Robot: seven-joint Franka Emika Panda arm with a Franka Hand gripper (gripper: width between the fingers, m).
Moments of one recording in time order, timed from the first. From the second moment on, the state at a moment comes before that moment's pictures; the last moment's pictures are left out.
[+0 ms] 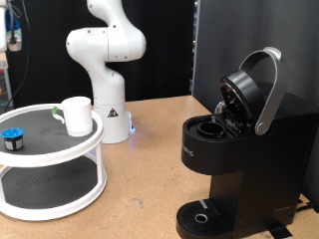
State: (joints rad) arm -0.11 -0.46 -0.51 -2.28 -0.23 1.81 -1.32
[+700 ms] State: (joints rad) arm -0.12 -0.46 -0.52 -2.33 -0.22 1.85 -1.35
